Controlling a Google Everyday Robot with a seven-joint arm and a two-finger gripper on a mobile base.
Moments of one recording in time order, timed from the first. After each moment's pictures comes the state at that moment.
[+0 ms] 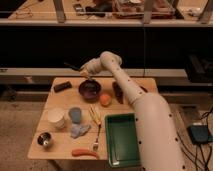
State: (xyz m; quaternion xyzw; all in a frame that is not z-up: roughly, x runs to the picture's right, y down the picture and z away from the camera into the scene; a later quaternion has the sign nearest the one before) arm -0.150 -0.129 0.942 0.38 -0.16 -0.89 0.22
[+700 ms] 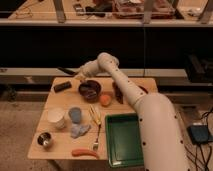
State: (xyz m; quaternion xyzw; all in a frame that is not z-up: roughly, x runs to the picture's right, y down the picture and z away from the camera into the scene) arm -0.163 -0.094 0.906 0.40 -0.19 -0.87 0.20
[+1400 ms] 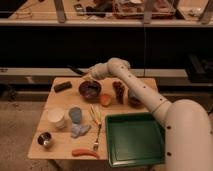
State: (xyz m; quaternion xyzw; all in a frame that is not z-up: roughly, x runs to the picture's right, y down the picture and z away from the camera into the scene) arm -0.093 -0.102 0.874 0.37 -0.13 -0.88 0.27
